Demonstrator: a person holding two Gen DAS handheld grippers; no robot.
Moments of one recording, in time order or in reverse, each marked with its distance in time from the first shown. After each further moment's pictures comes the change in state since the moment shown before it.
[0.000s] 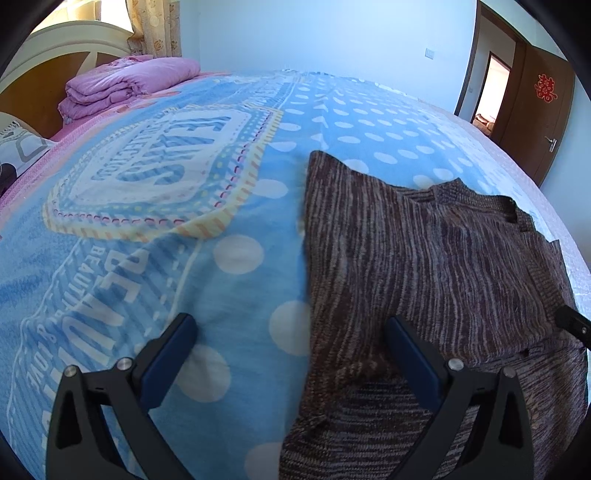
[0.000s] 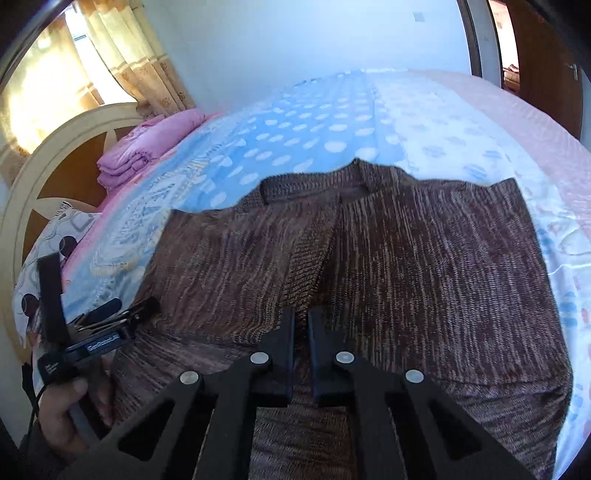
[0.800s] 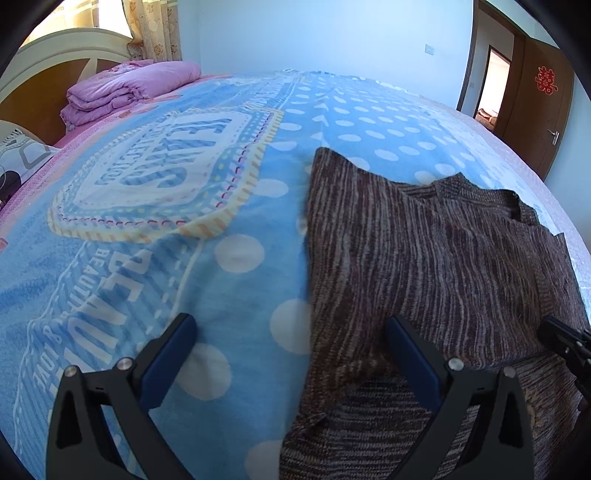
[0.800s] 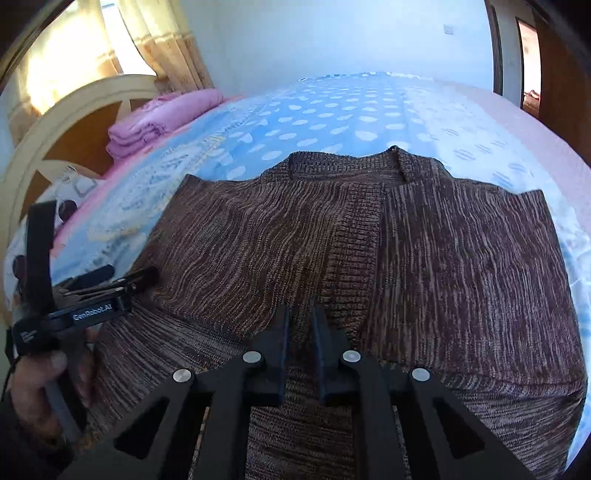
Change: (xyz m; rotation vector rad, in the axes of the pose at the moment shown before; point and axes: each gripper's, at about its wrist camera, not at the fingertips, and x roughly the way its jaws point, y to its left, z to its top) left arm 0.000 -0.004 -0.001 0.027 -0.001 0.037; right arm 0.023 0.019 -0.011 -0.108 0.038 -0.004
